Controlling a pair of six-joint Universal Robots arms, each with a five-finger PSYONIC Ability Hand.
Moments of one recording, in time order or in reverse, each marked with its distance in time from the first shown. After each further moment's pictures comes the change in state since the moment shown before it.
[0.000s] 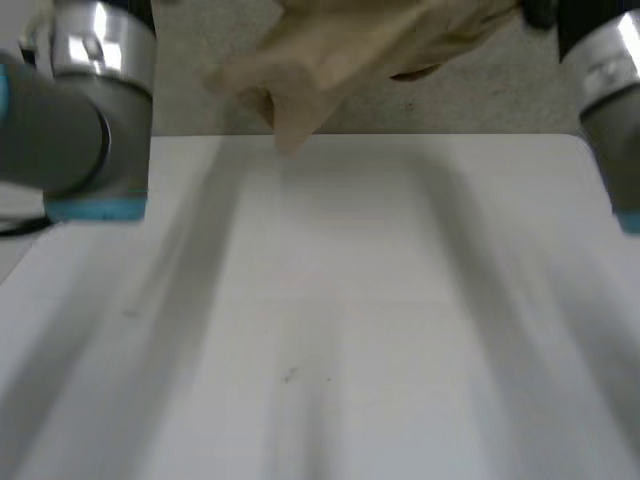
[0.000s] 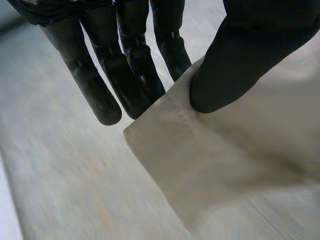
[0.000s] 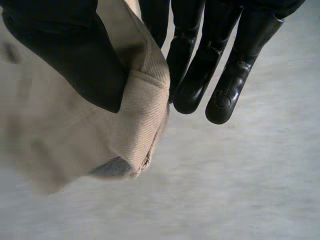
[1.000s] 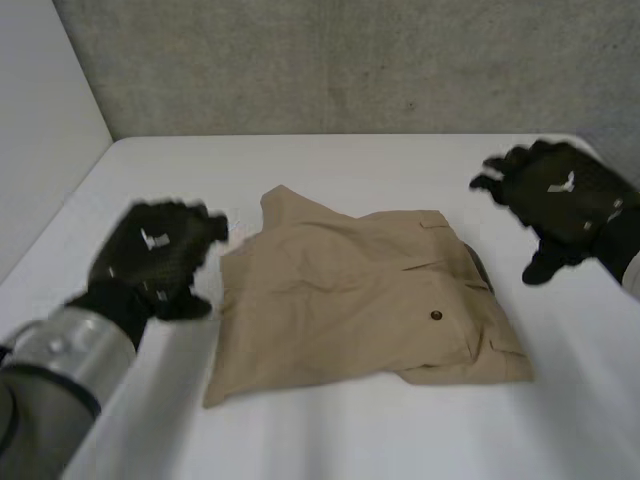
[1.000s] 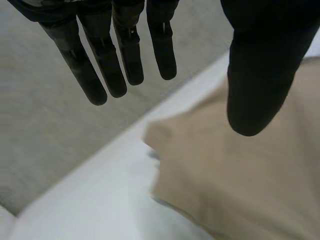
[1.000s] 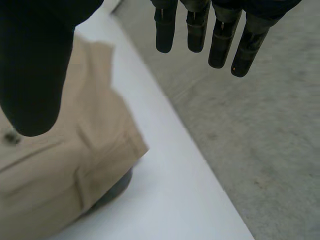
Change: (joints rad) left arm -0.031 0.419 -0.659 -0.577 0.010 -0.065; right arm -0.240 -0.318 0.430 0.638 -0.266 0.207; left_hand -0.591 -0.661 -0.649 -0.668 -0.610; right_hand -0.723 -0.927 -0.944 -0.938 -0.889
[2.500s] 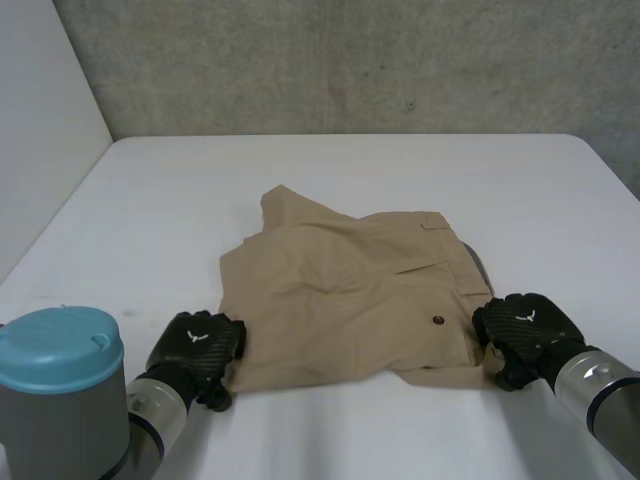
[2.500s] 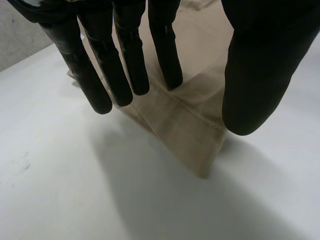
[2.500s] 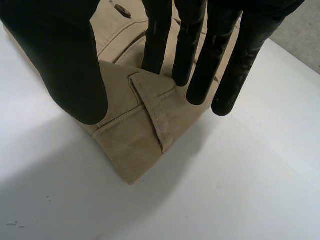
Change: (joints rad) left arm -0.049 -0.359 -0.086 0.078 -0.069 -0.098; right arm 0.081 0.265 0.314 -0.224 0.277 0.137; left_hand 0.128 0.129 0.120 0.133 0.130; right_hand 0.439 0.543 0.571 0.560 0.531
